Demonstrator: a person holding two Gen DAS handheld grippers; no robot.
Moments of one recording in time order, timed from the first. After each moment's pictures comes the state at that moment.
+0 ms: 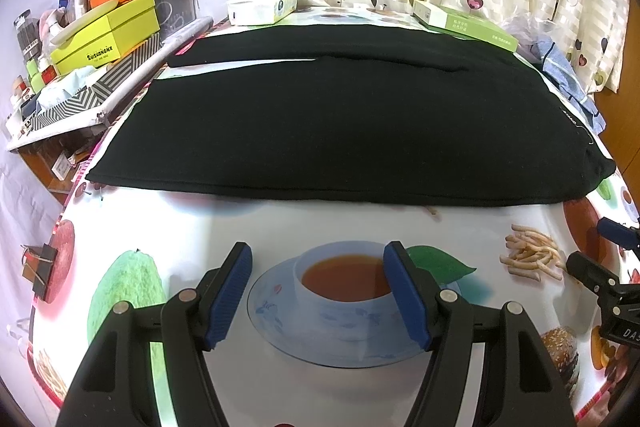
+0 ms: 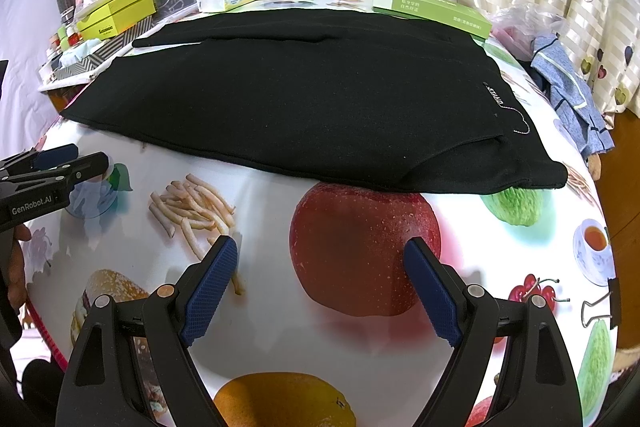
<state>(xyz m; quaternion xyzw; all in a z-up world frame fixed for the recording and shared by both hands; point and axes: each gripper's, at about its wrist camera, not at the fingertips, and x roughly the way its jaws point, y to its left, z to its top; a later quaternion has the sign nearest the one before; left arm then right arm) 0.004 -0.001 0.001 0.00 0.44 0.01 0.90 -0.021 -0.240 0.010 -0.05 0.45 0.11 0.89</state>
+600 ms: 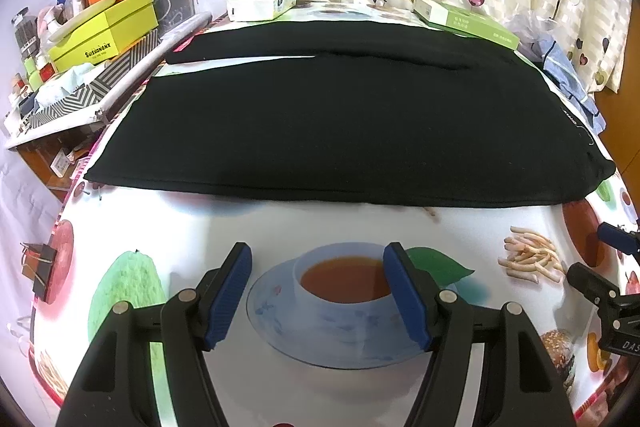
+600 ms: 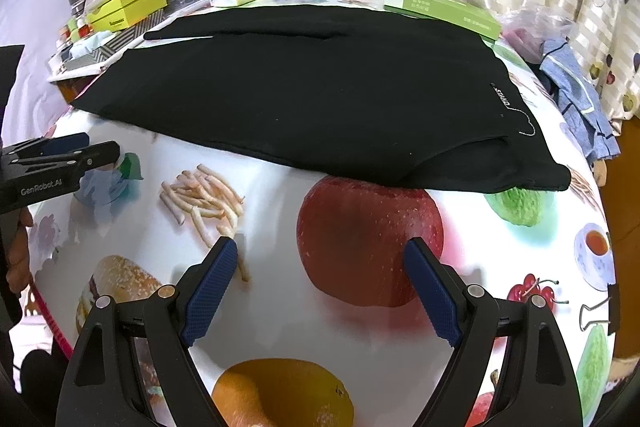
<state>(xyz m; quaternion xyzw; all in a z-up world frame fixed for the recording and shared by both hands) 0.008 -0.001 0.003 0.00 0.45 0.01 0.89 -0.026 -0.243 0.011 -0.06 0.45 0.13 0.88</state>
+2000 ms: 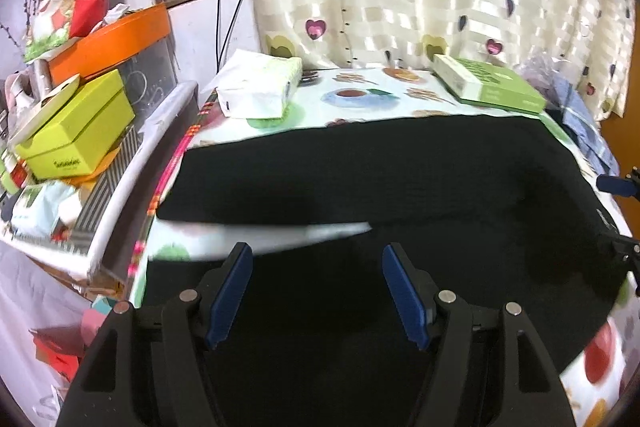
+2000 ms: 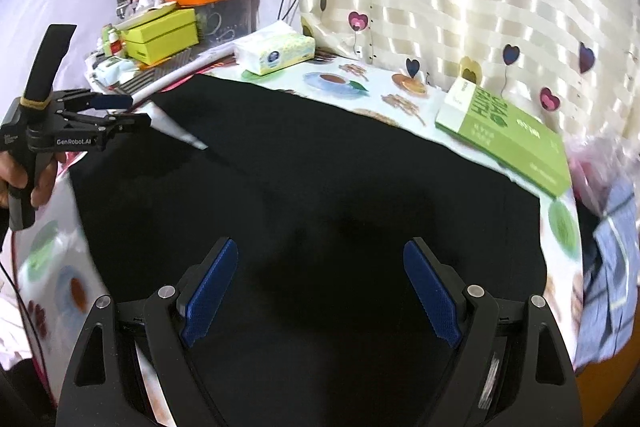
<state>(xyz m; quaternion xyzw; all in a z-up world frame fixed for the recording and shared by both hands) 0.170 0.053 0.064 0.03 0.40 -0.02 0.91 0.166 -0.224 0.078 -0.13 0.39 0.26 0.87</state>
